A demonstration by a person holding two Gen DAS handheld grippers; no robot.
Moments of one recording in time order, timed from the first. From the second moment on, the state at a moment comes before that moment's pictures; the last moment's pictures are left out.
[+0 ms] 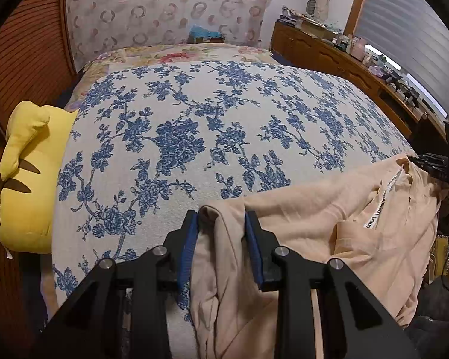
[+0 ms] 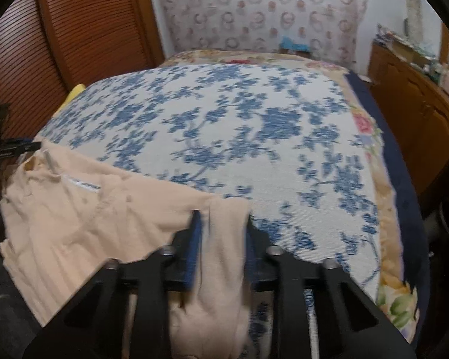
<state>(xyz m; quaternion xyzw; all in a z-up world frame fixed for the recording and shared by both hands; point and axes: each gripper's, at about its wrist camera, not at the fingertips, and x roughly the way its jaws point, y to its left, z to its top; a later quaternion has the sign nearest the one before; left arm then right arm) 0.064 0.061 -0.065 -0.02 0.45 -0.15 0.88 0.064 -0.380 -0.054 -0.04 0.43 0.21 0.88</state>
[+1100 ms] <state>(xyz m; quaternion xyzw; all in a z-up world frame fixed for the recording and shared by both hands) -0.050 0.090 0.218 -0.03 0.09 -0.15 0.98 -0.048 -0.358 0.241 -0.03 0.10 0.27 0.96</state>
